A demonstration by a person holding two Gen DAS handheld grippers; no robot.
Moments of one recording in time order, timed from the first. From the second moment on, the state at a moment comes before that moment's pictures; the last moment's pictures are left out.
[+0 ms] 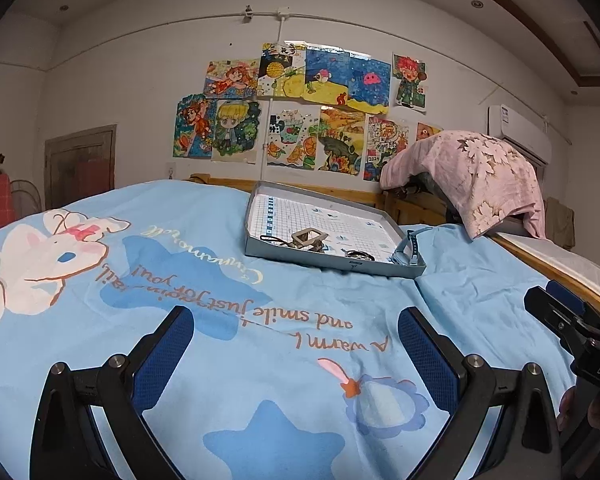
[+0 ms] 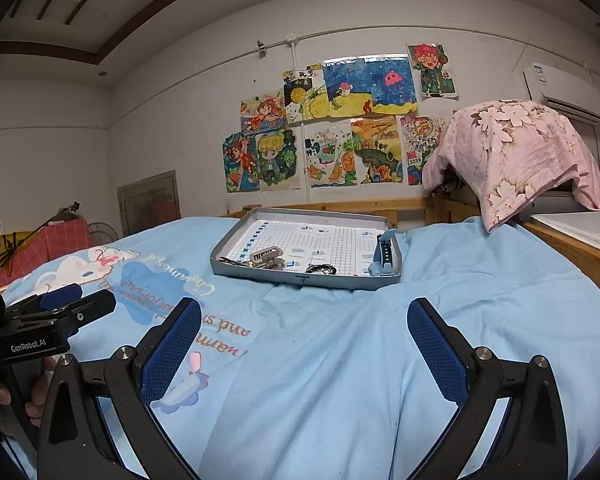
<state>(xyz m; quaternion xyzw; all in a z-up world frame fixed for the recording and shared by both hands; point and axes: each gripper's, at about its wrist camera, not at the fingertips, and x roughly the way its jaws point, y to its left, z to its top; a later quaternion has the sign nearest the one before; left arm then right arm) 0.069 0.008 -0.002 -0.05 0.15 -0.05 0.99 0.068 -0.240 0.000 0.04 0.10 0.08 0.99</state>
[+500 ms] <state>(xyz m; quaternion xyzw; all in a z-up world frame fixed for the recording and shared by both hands) 0.069 0.010 -0.005 -0.06 0.16 -0.05 0.98 0.068 -0.239 0.000 0.04 0.10 0.07 0.99</state>
